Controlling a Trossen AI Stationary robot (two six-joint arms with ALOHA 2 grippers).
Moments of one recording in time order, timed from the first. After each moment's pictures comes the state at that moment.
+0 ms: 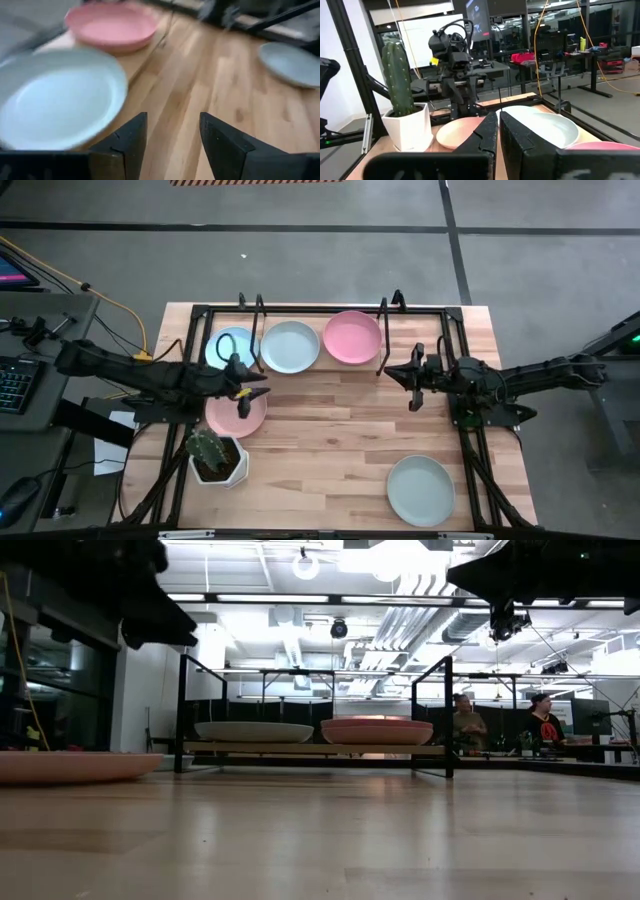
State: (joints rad) left arm -0.17 0.75 0.46 -0.21 -0.40 -0.38; right arm 0.05 0.68 0.24 0.56 0.20 0.12
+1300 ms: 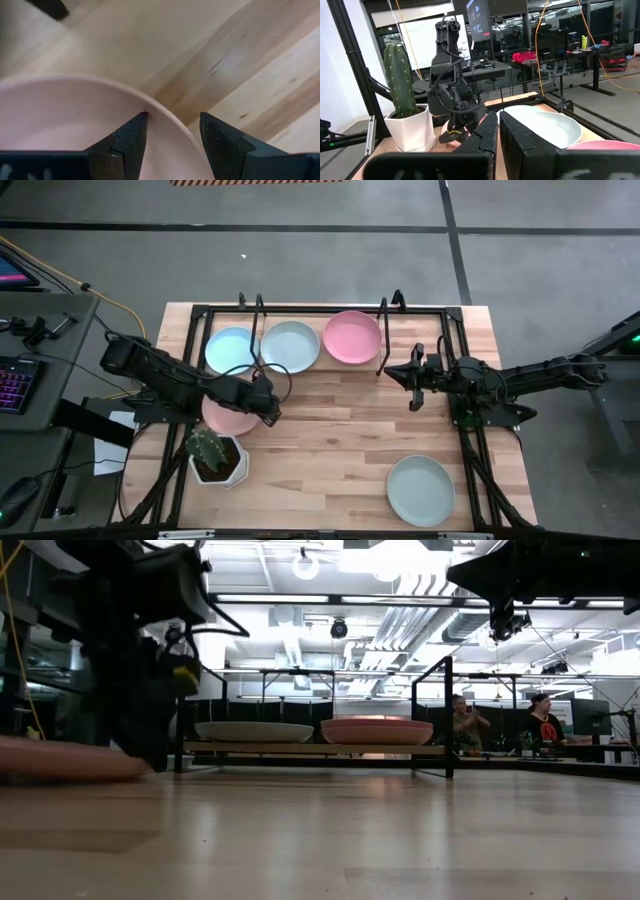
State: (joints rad) left arm -0.17 1.50 0.68 -0.57 -0.32 -1.04; right arm 0.05 0.68 0.24 0.56 0.19 0.13
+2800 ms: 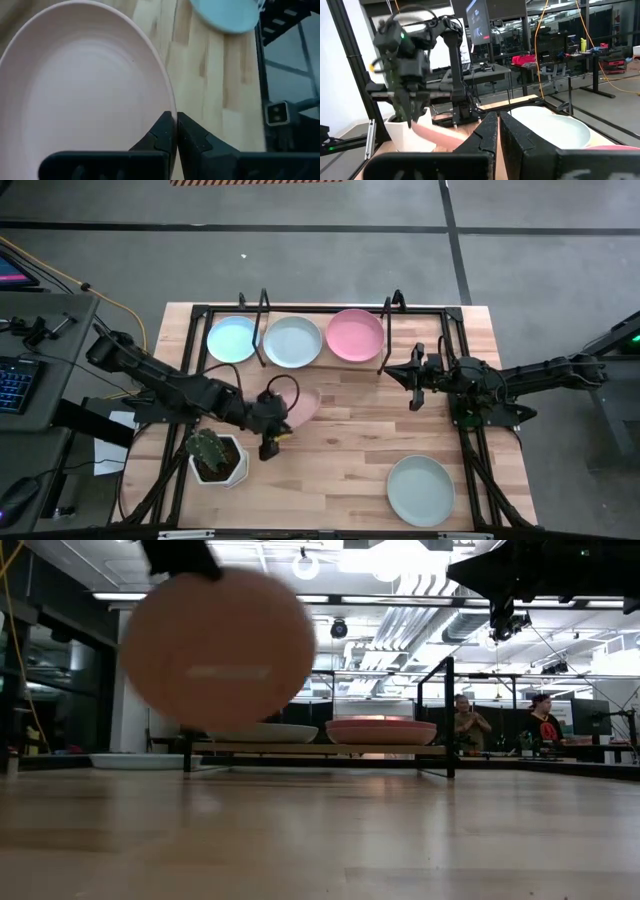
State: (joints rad) left arm -0.39 1.34 1.01 -0.45 -0.21 -0.54; right arm 0.05 0.68 0.24 0.58 0.20 0.13
